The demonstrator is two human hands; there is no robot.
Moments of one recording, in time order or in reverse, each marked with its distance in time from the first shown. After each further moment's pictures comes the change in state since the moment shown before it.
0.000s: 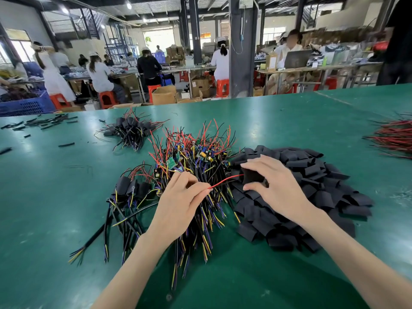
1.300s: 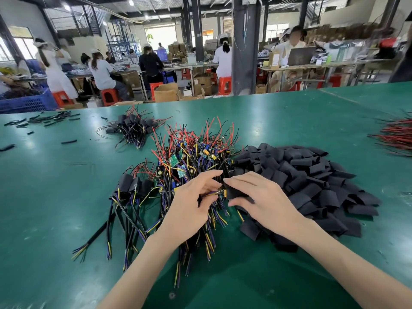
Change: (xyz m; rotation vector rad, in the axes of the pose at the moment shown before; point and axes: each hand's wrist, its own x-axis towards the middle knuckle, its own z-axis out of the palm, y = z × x) left_hand 0.001 0.018 0.005 -0.502 0.005 -0.139; right_hand -0.012 -0.033 0.017 -0.041 -0.117 -0.140
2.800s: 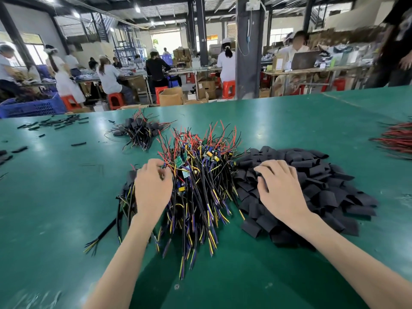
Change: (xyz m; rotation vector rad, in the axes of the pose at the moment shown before) left_hand 0.020 -0.054 -0.052 0.540 0.369 -0.462; right_hand -0.006 0.031 0.003 -0.364 0.183 0.287
